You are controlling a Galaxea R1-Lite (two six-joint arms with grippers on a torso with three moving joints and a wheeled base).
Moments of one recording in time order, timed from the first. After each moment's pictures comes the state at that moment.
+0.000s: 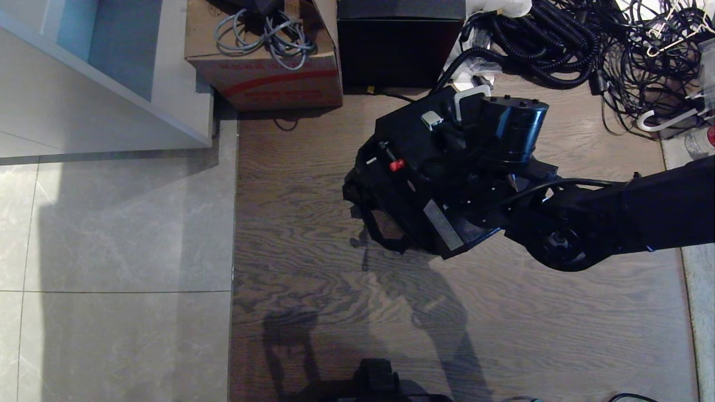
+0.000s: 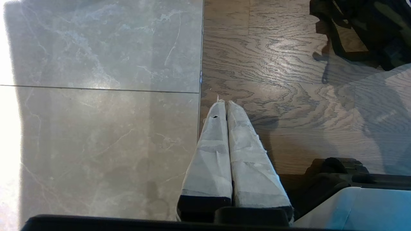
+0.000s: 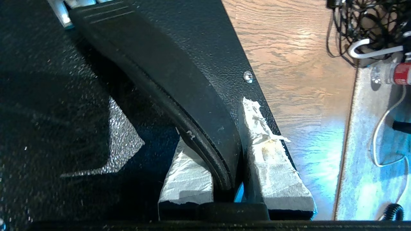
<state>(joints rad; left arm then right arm) 0.00 0.00 0.00 0.00 0.01 -0.01 0.69 1.91 -1.26 -0.75 -1.03 -0.39</state>
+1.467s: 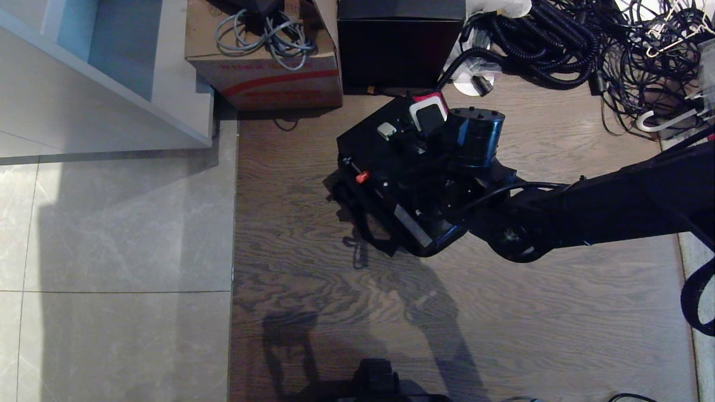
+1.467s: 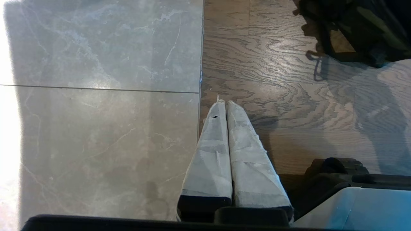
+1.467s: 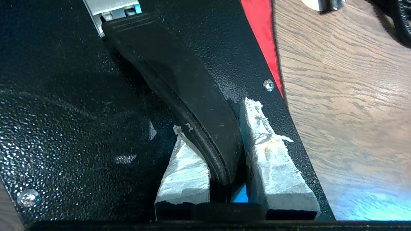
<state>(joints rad) 0.00 0.00 0.00 0.00 0.01 -0.01 0.68 2.04 -1.40 -0.73 -0.69 -0.42</state>
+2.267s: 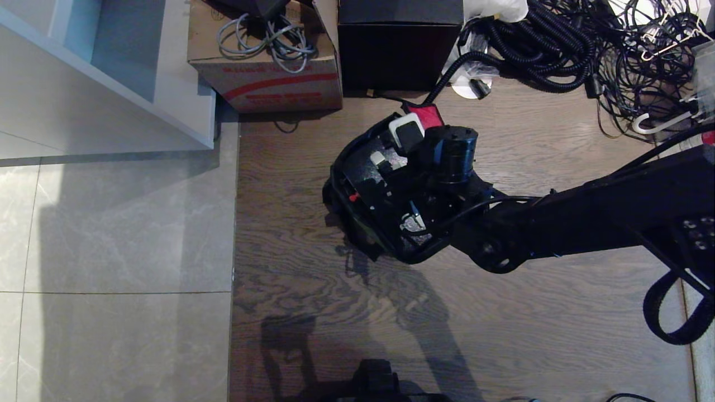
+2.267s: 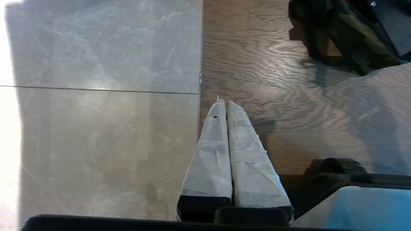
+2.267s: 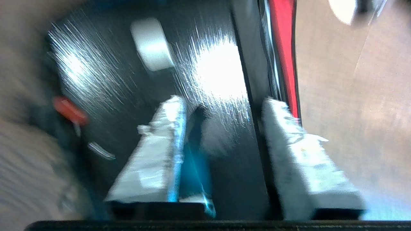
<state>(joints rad) 0.00 0.00 0.00 0.01 0.01 -0.01 0.68 2.14 -1.42 -0.72 -0.63 -0.41</state>
